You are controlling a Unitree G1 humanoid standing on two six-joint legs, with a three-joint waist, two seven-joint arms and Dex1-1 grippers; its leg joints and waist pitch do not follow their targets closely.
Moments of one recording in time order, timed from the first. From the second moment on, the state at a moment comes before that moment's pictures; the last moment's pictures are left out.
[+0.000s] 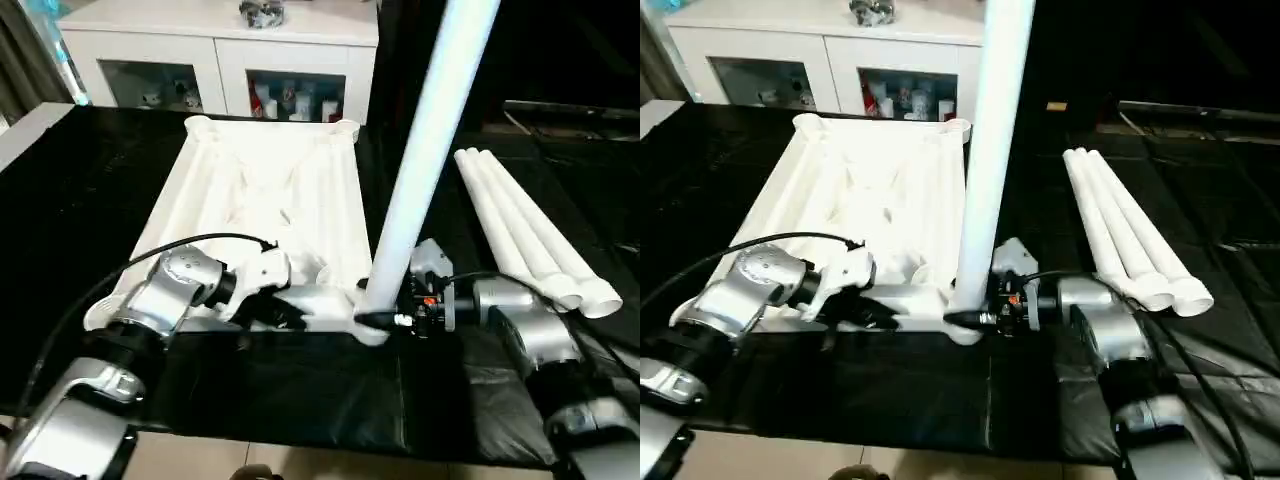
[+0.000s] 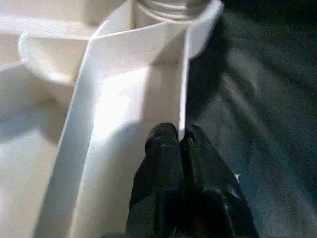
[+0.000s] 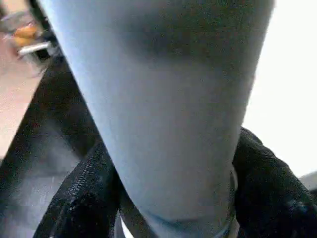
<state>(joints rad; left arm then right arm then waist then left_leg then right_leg) -0.66 0.38 -0.31 0.66 0.04 0.14 -1.28 -0.49 -0.31 0.11 0.61 0.18 0.11 1.19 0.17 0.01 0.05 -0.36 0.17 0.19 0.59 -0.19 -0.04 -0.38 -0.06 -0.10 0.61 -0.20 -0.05</state>
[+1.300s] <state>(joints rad) -0.62 0.40 -0.27 0.59 0.04 0.18 -1.16 -0.40 -0.32 -0.02 0.56 0.22 0.14 0.99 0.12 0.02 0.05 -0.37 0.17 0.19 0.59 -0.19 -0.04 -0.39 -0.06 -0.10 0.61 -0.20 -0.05</state>
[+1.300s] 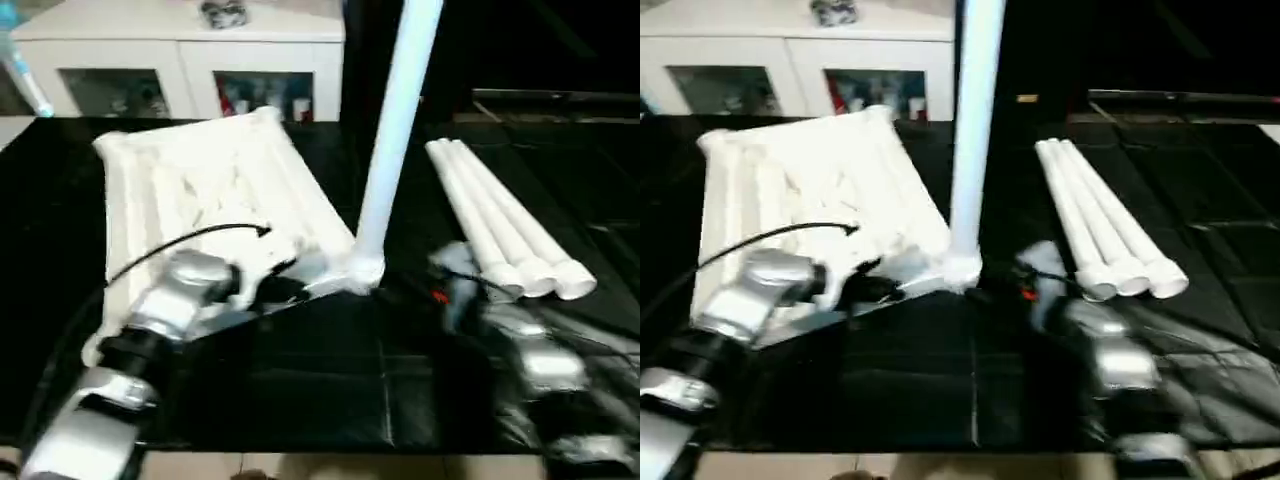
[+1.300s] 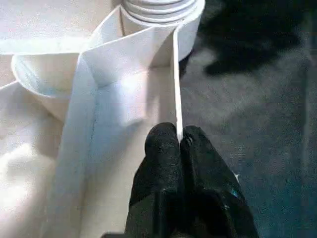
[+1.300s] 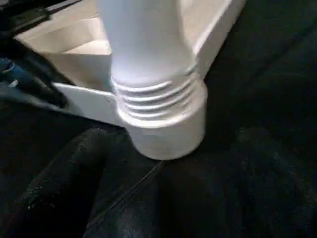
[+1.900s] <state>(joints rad) -0.65 0.46 -0.36 0.63 0.06 0.03 -1.39 -0.51 -0.36 0.17 0.57 0.17 0.07 1.29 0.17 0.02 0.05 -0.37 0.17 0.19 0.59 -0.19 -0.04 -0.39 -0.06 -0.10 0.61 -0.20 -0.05</state>
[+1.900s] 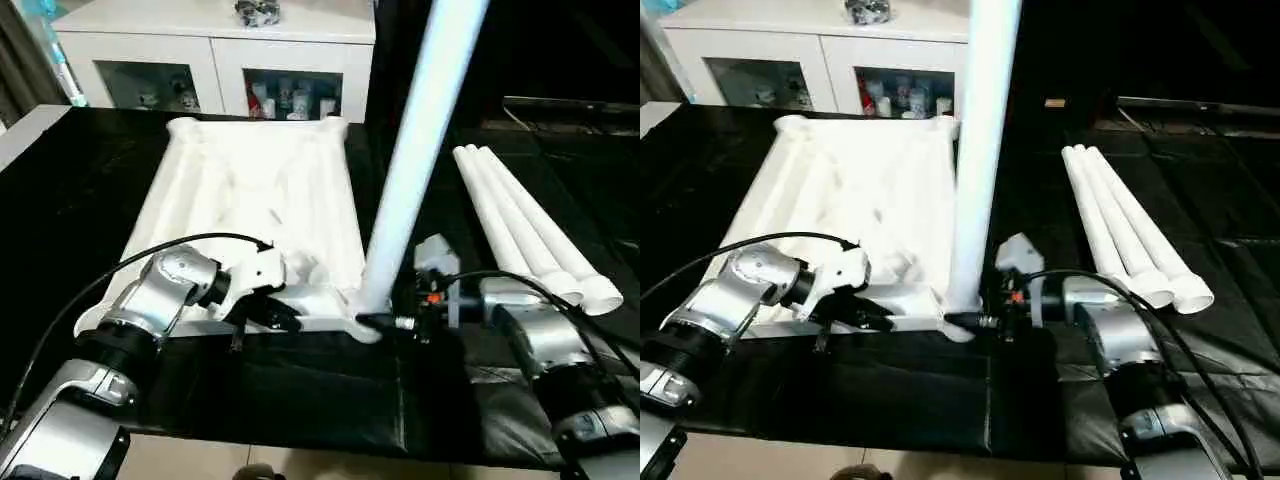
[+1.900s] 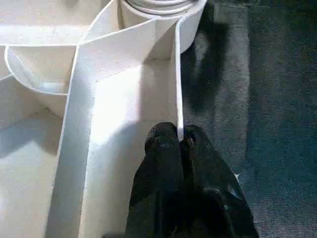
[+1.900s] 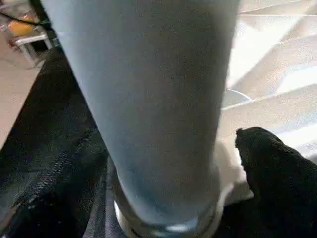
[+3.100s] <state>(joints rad) -0.67 0.32 -0.28 0.67 0.04 0.20 -1.18 -0.43 -0.22 0.01 0.61 0.19 0.09 0.97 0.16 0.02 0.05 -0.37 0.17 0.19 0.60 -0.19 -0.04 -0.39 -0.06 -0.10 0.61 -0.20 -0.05</state>
